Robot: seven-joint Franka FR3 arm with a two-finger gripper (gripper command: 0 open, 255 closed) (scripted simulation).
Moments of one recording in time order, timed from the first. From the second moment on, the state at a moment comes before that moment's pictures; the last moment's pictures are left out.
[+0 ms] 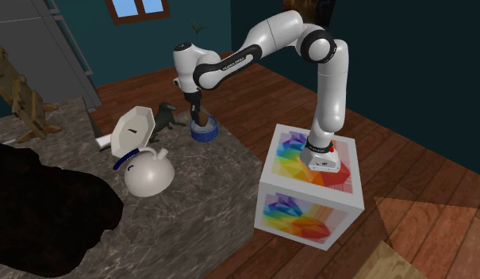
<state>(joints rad) 0.02 0.25 0.29 -1.75 -0.14 1.98 -0.02</state>
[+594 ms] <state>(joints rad) 0.02 0.24 0.30 -1.72 -0.14 1.94 -0.02</state>
